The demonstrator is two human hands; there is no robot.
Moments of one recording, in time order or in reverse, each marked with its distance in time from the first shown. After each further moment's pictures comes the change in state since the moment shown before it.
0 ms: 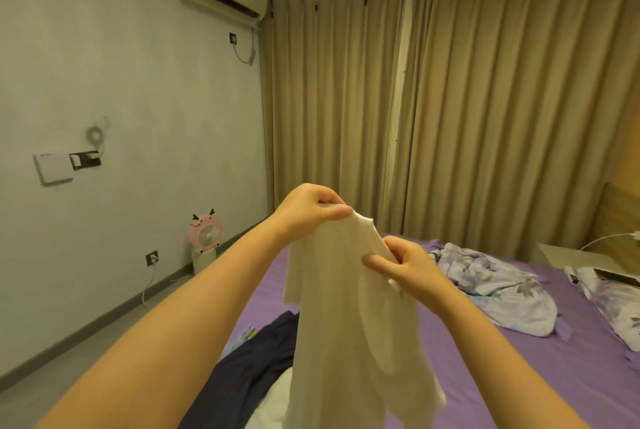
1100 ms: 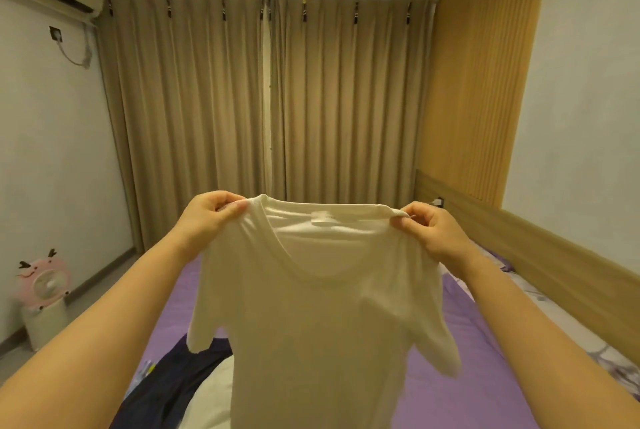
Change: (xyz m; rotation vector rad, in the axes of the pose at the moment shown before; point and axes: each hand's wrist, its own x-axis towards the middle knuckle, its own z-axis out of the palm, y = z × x) left_hand -0.063 0.012 -0.028 -0.349 -0.023 0.060; right_hand -0.178 -0.095 -0.092 -0.121 0.528 0.081
